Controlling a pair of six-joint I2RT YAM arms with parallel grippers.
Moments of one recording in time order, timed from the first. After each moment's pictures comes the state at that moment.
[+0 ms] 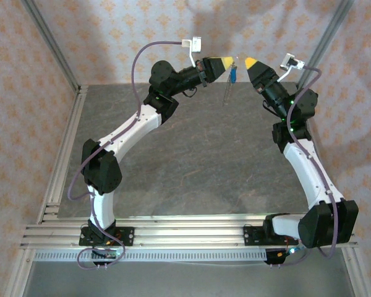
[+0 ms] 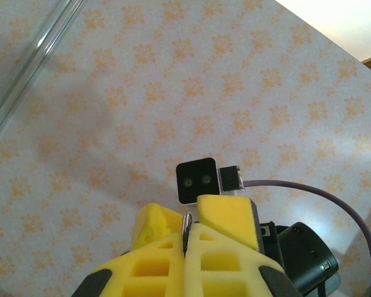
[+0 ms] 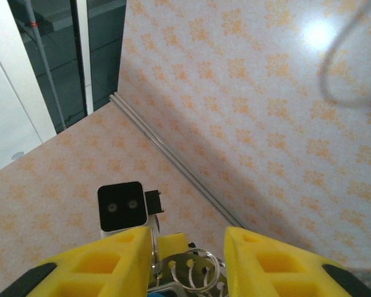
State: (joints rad) left arm -0.55 1.94 1.86 0.58 0.66 -0.96; right arm 0.12 1.25 1.14 0.59 -0.57 1.08
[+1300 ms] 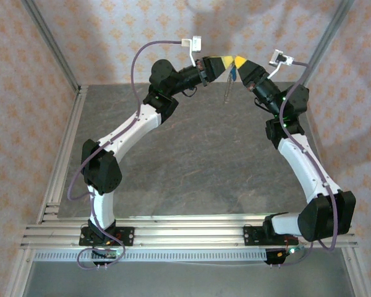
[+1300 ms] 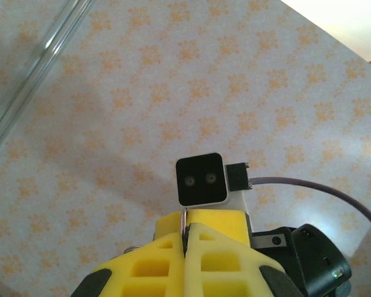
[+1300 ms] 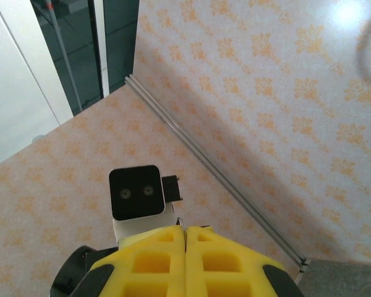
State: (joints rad) left arm -0.55 1.94 1.88 0.54 0.65 -0.93; right arm 0.18 1.32 1.20 0.60 -0.60 1.07
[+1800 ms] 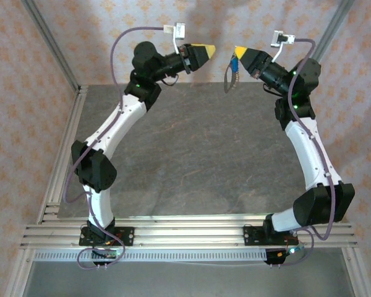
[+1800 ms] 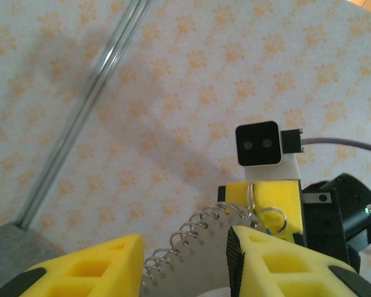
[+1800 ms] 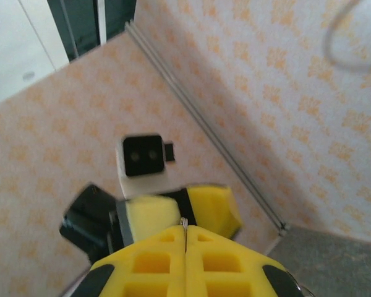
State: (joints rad) left arm -0.41 1.92 2.03 0.25 0.74 -0.77; right arm 0.10 1.45 1.52 0.30 -0.87 0.91
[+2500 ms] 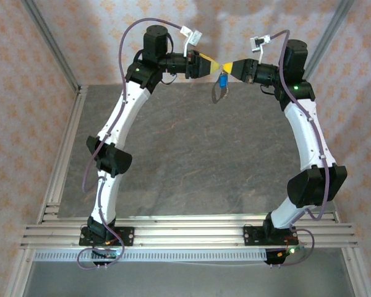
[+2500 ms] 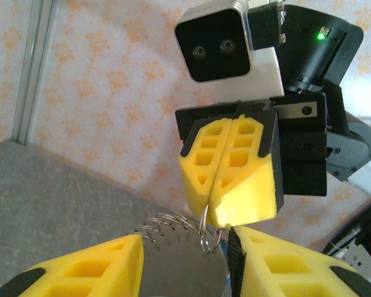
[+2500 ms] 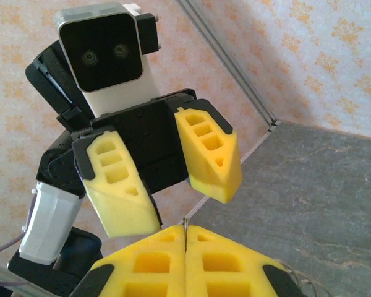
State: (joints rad) left arm -0.39 2.21 2.61 -0.52 1.05 -0.36; right arm 0.08 1.63 1.79 -0.33 -1.14 0.50
